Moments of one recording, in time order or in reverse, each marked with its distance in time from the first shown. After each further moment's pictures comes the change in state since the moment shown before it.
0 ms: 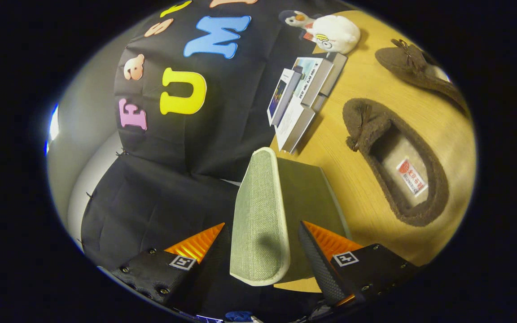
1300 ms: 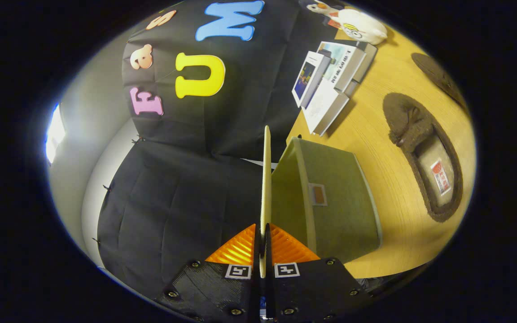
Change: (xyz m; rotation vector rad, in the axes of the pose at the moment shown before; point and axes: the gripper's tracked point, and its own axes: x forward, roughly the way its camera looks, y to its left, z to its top) arm -0.005 0.078 0.003 -0.070 0.159 0.111
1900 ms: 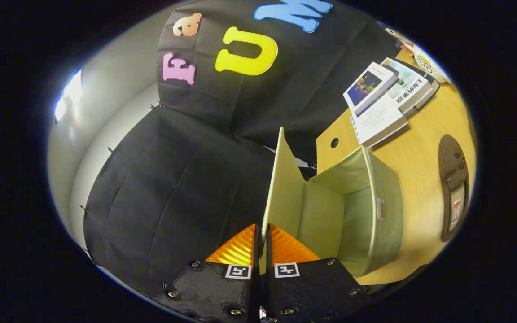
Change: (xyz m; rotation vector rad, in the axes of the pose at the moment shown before) arm 0.043 0.086 -0.011 -0.209 0.087 0.043
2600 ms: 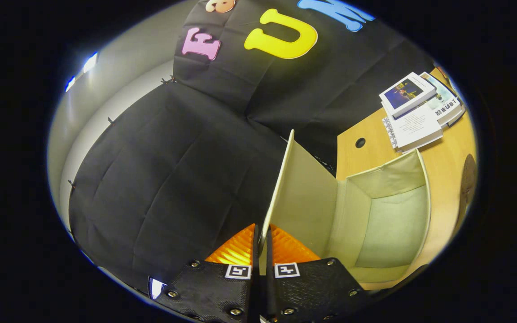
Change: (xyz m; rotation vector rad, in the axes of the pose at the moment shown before) arm 0.079 0.059 -0.030 -0.143 0.058 -0.025
